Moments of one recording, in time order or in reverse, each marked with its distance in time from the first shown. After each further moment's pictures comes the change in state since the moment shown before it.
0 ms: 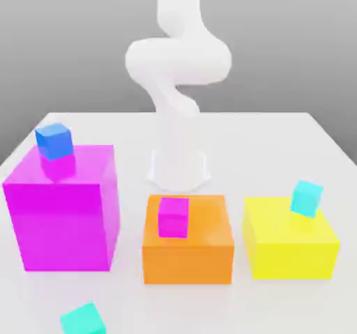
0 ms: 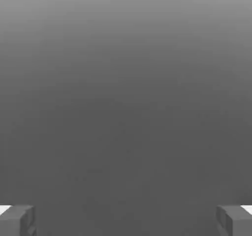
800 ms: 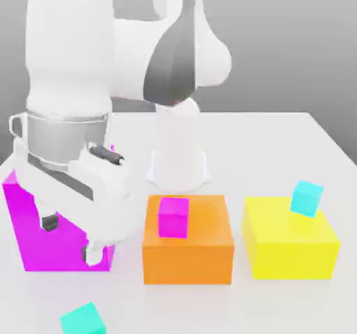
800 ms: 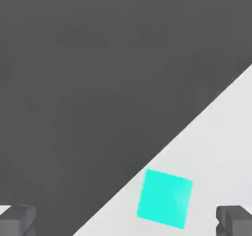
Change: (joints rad) arm -0.230 0.873 0.004 0.010 -0.069 0.252 0.571
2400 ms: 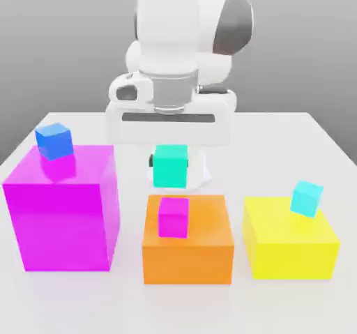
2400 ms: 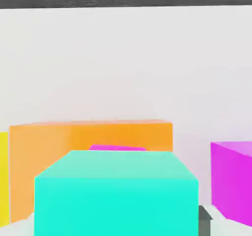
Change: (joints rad) arm 0.222 -0.644 0.004 -0.541 0.103 -0.227 -0.730
